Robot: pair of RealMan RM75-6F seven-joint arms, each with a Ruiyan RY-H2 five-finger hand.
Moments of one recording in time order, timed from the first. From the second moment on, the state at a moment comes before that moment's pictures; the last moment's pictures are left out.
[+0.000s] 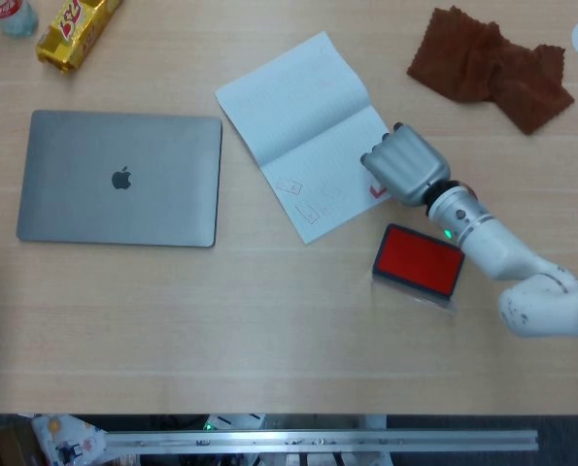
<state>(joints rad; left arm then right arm) -0.03 -1.04 0.01 -1.66 1.47 1.44 0.04 0.91 -1.73 0.07 -1.14 -1.10 0.72 -0.61</state>
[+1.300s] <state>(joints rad) -0.03 -1.04 0.01 -1.65 1.47 1.44 0.02 0.91 -1.68 0.09 -1.19 -1.10 0.76 -0.63</state>
